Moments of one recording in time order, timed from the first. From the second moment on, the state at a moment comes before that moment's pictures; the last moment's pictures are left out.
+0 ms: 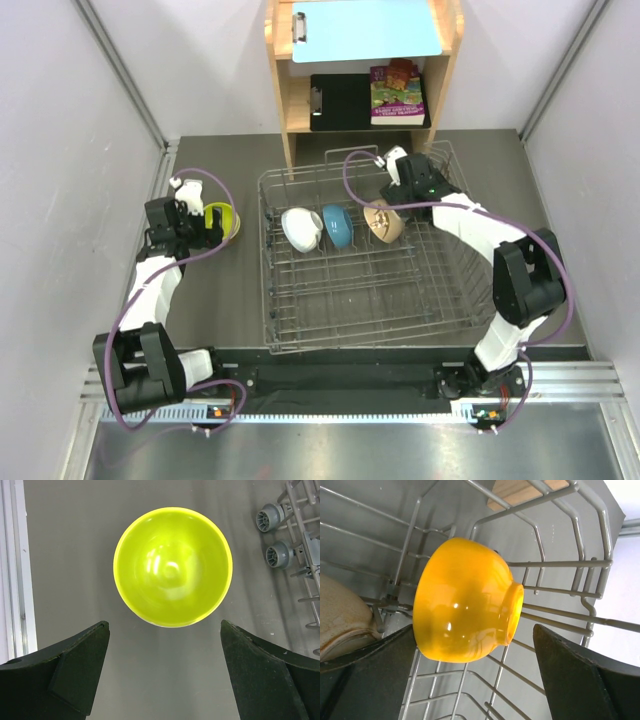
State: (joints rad) left arm 0.20 1.20 0.77 -0.18 0.23 0.21; right arm 0.42 1.71 1.25 -0.31 0.43 -0.40
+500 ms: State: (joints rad) left arm 0.20 1.22 0.77 -0.18 0.22 0.21; right arm 0.42 1.60 1.29 -0.46 0.36 -0.40
